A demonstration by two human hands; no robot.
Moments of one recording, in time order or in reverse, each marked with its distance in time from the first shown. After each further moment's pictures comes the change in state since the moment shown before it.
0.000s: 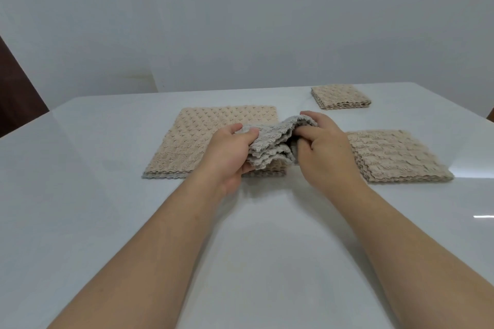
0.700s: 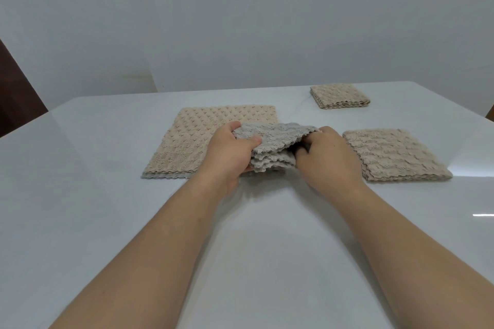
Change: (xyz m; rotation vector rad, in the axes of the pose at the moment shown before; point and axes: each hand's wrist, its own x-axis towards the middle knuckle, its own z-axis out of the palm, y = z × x) left_hand 0.002 -0.006 -0.001 0.219 0.054 0.077; right_hand 0.000 0.004 0.000 -0.282 -0.123 0.229
